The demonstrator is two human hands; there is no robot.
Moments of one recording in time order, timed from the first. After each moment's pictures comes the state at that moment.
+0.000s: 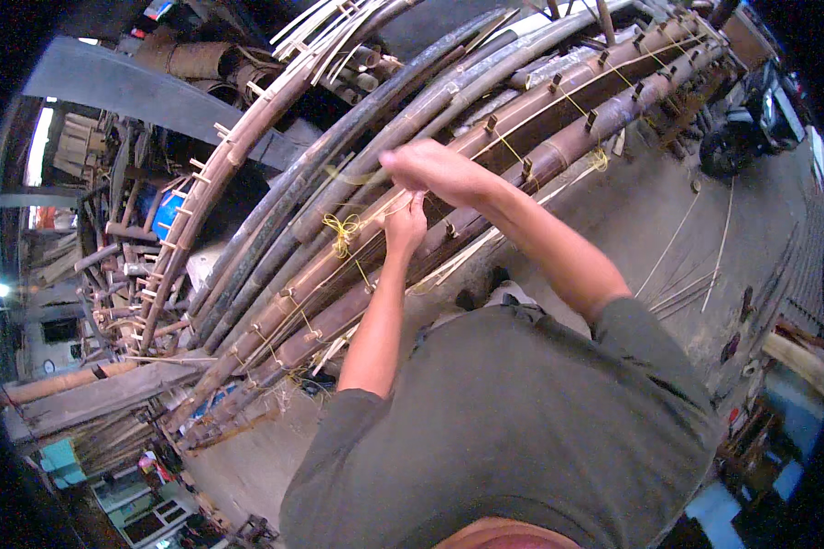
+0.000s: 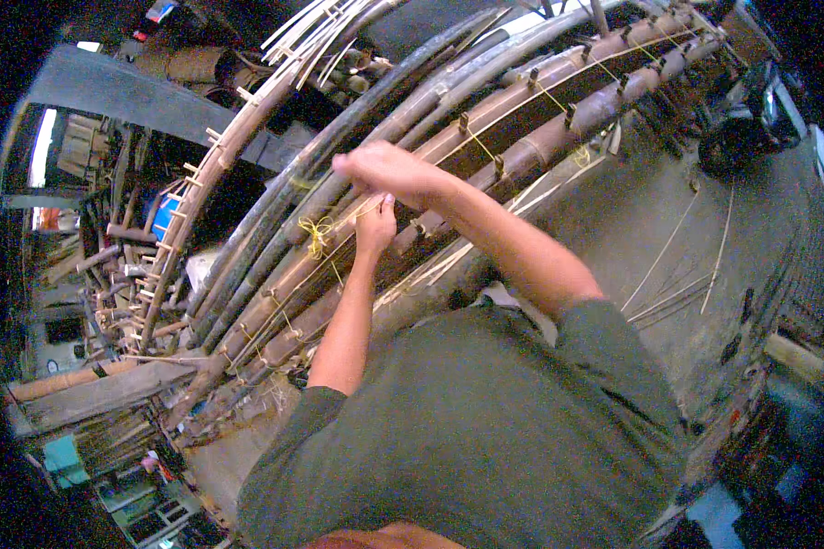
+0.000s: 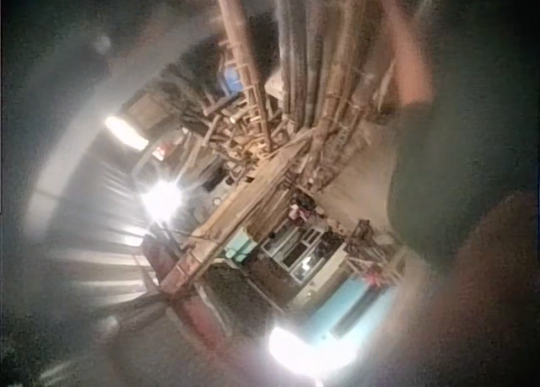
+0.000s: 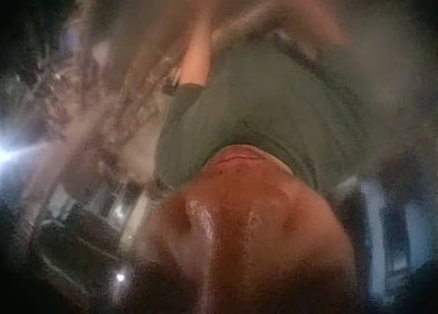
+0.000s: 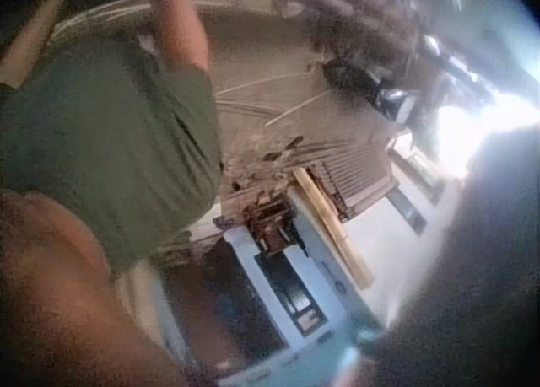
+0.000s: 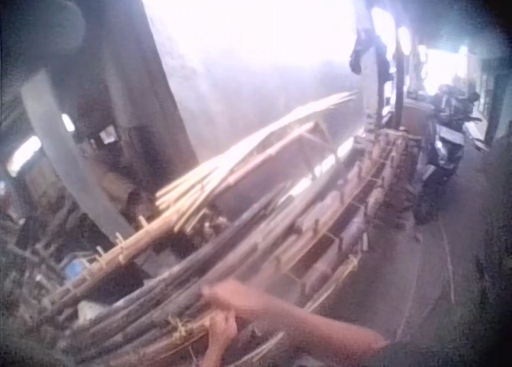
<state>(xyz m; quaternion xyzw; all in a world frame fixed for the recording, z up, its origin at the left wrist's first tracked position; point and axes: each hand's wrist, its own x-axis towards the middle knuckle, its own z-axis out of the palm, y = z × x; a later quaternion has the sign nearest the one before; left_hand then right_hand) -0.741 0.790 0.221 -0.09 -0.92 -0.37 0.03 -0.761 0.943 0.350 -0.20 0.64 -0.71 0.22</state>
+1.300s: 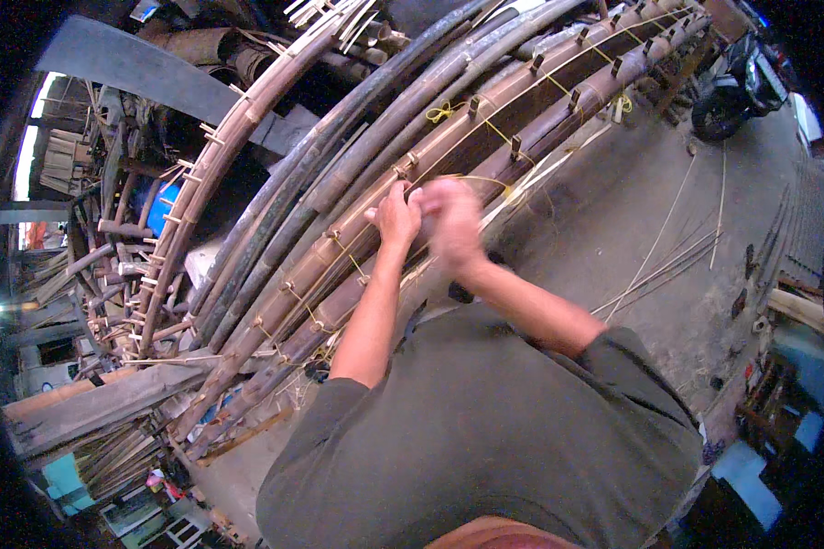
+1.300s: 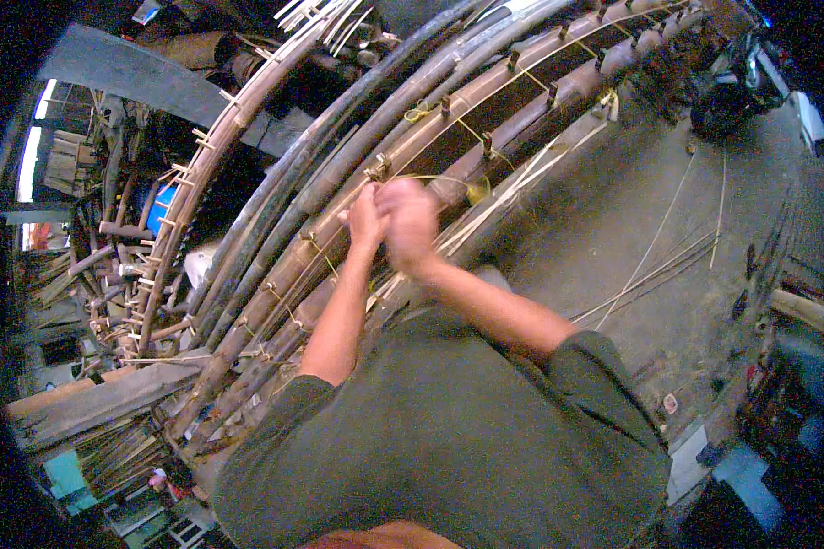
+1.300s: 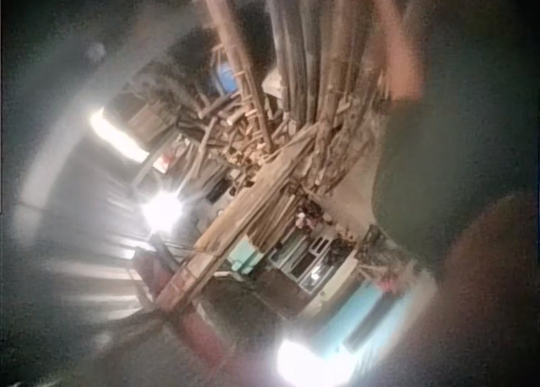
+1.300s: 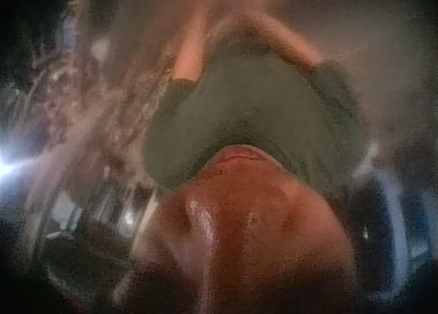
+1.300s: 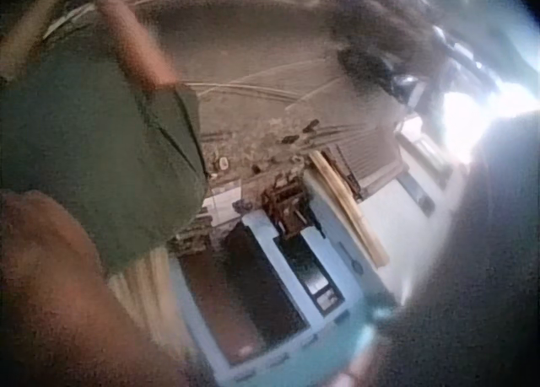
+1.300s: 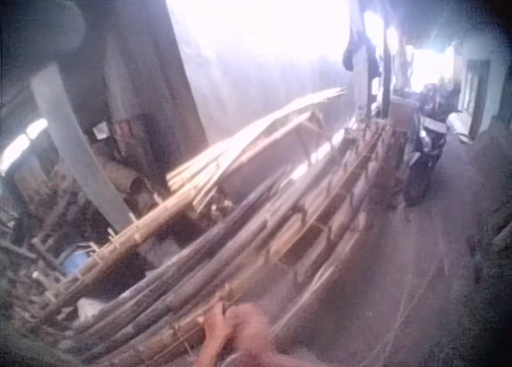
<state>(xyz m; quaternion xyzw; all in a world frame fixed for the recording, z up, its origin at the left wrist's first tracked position) -0.677 0.623 0.248 -0.08 -0.96 -0.25 -0.05 -0.602 0.715 0.325 0.06 0.61 -0.74 -0.28</state>
